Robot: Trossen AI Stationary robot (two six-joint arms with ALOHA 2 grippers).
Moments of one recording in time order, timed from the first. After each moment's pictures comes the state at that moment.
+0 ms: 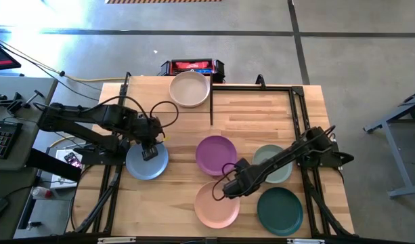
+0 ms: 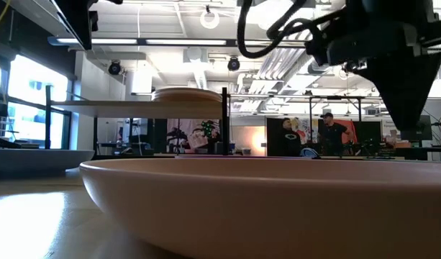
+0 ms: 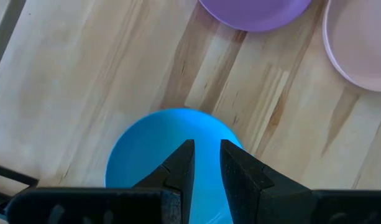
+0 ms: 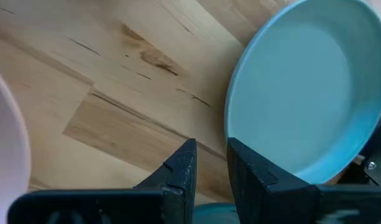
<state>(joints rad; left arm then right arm) -0.11 1.14 1.19 -1.27 -0.10 -0.50 0.47 1.97 1.50 -1.37 0.07 1.41</state>
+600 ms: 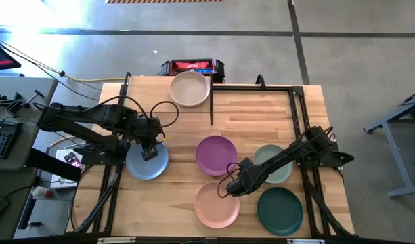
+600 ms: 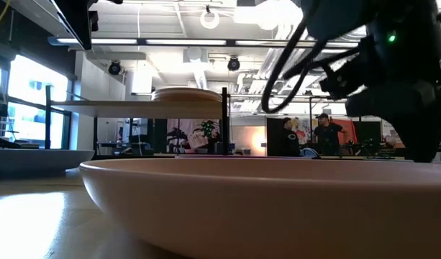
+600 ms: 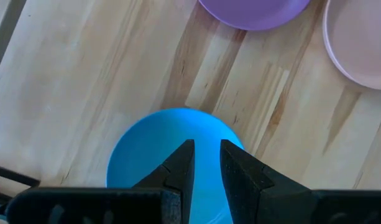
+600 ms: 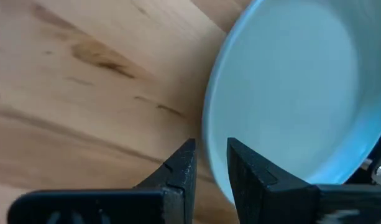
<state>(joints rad) -0.11 1.14 1.19 -1.27 -0.10 -0.49 0.45 1.97 1.33 -1.27 0.05 1.43</state>
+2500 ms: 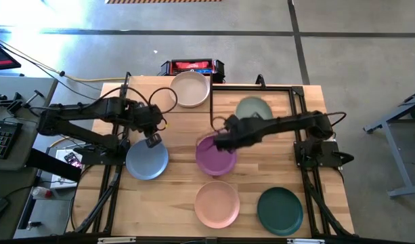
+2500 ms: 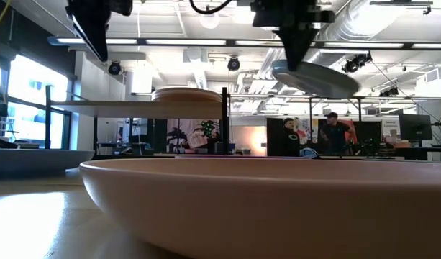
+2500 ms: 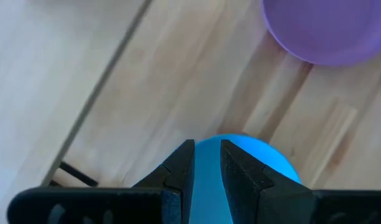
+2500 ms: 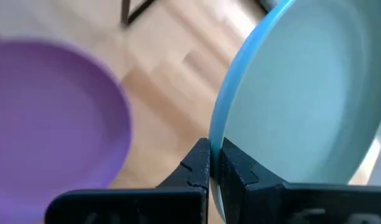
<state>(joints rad) 0.07 1.14 1.19 -1.27 -0.23 -0.41 0.11 1.87 1.81 -1.57 0.53 0.94</state>
